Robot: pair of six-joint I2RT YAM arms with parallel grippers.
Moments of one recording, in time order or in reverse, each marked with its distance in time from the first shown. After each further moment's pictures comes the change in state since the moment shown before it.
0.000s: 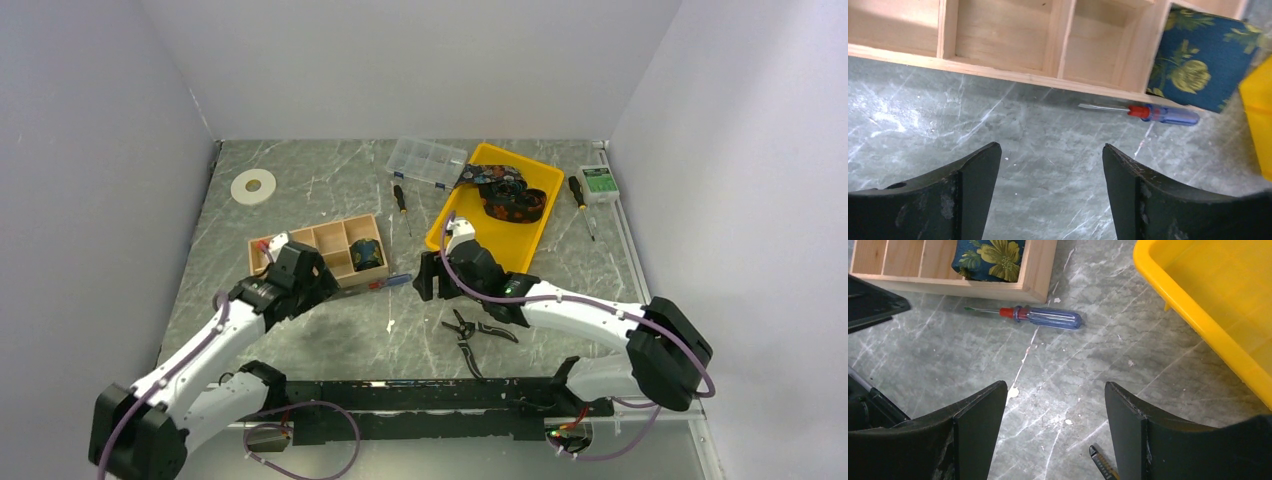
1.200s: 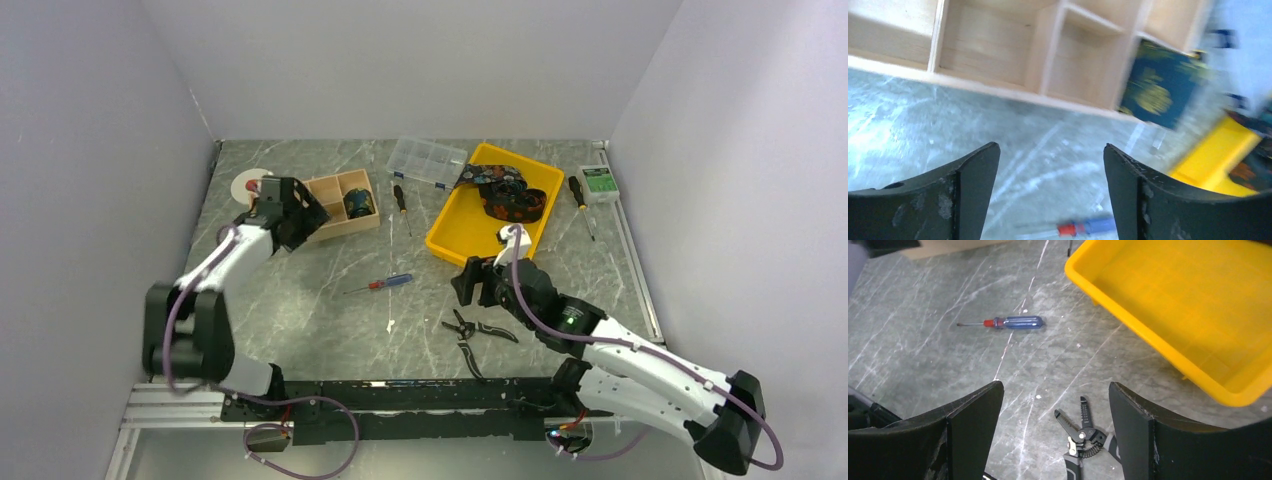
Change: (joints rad) left arm 0.333 0.657 0.352 0.354 0.206 0.107; right arm 0.000 -0.478 -0.114 -0.247 0.171 0.004
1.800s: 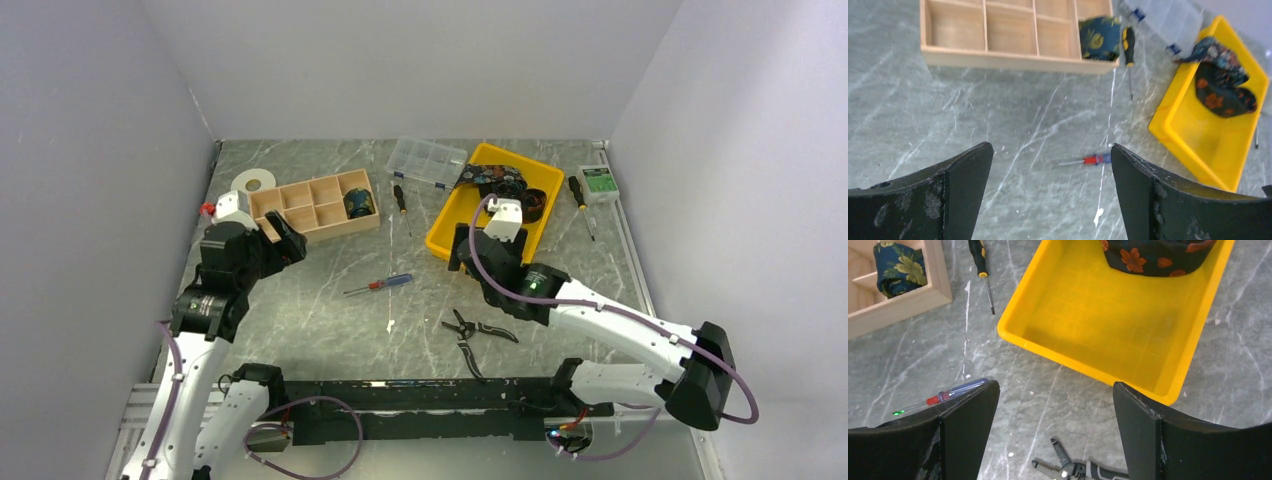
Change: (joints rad) left arm 0.000 -0.855 -0.108 -0.312 -0.014 0.296; right arm 0.058 0.319 0.368 -0.290 0.480 0.185
